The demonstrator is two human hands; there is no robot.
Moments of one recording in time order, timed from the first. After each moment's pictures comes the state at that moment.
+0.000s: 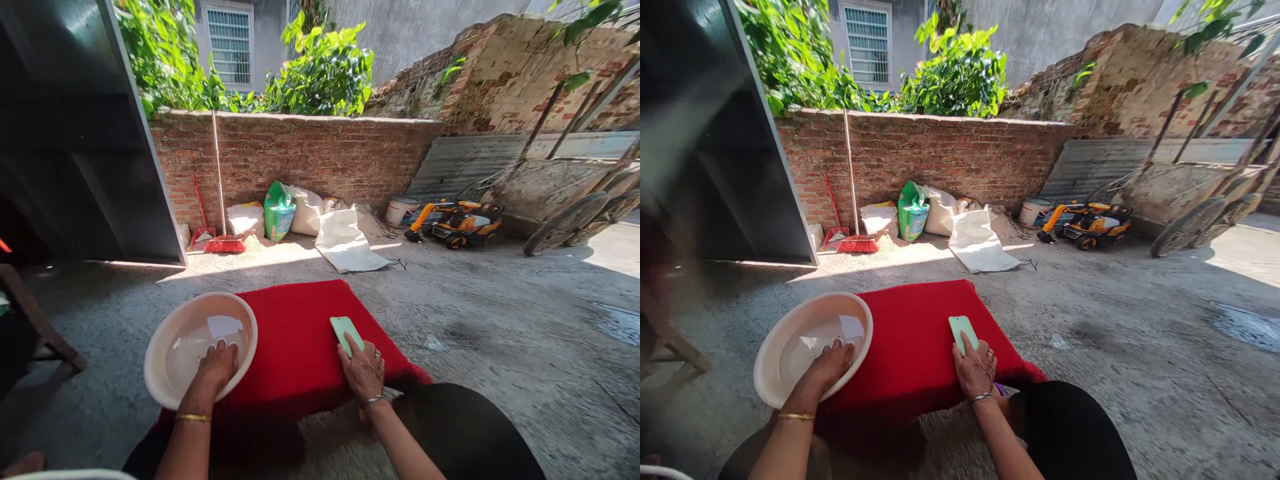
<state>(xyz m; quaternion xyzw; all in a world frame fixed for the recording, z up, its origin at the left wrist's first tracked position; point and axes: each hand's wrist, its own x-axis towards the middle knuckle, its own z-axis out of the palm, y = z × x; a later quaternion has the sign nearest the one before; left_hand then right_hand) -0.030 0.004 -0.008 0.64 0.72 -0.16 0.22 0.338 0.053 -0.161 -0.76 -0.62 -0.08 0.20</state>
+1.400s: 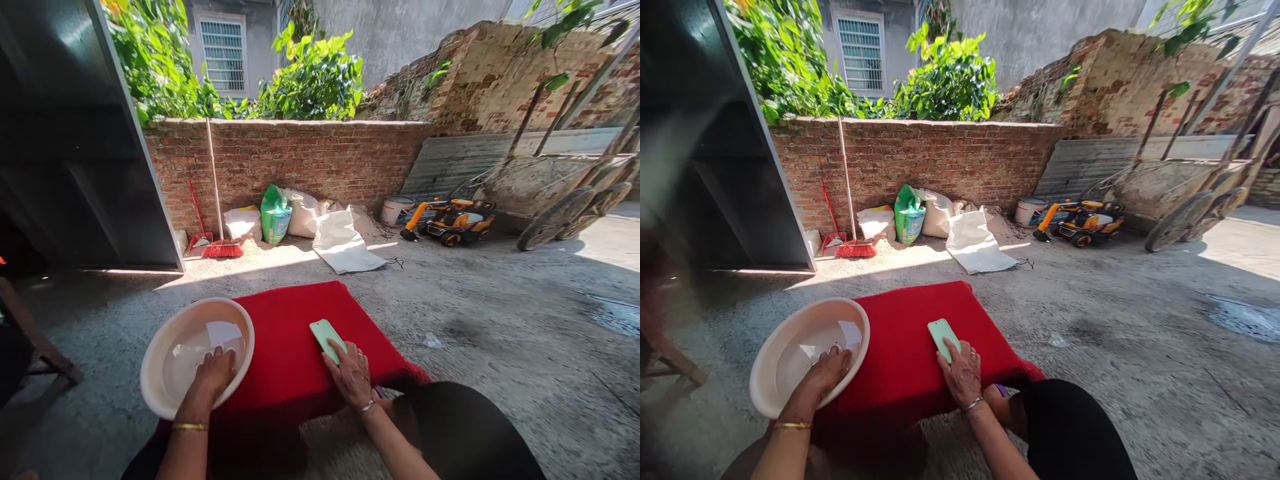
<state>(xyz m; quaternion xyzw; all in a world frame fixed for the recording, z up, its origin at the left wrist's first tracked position) -0.039 0.009 -0.023 0.65 0.71 -0.16 0.21 0.317 0.043 -0.162 -0.69 -0.68 -0.06 0.22</state>
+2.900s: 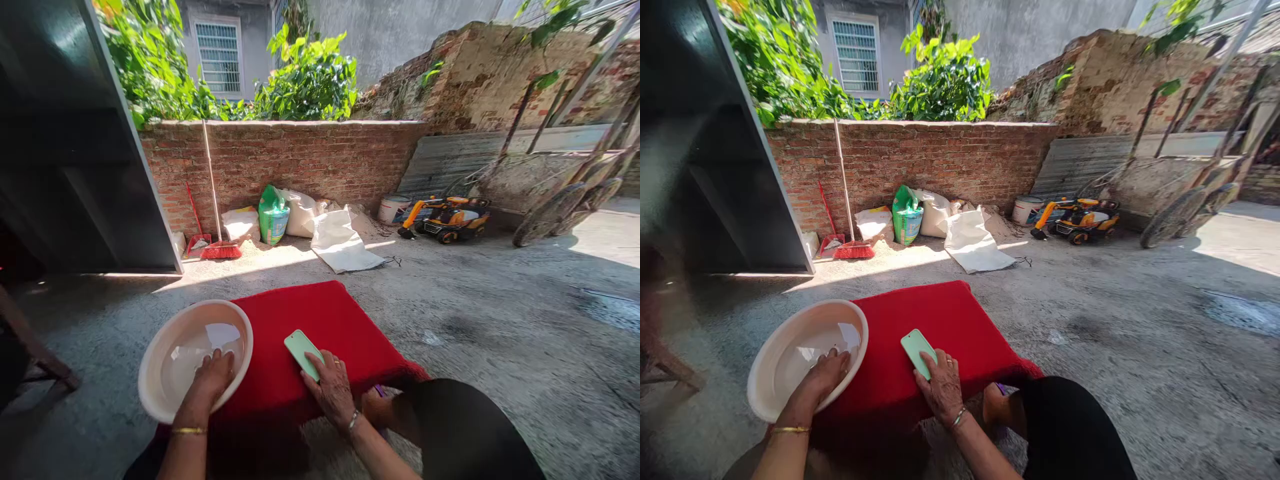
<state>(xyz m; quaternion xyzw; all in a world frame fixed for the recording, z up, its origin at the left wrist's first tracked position) -0.039 0.010 -0.022 0.66 0.71 -0.16 0.21 0.276 0.026 -0.202 -0.58 -0.75 -0.11 0.28</state>
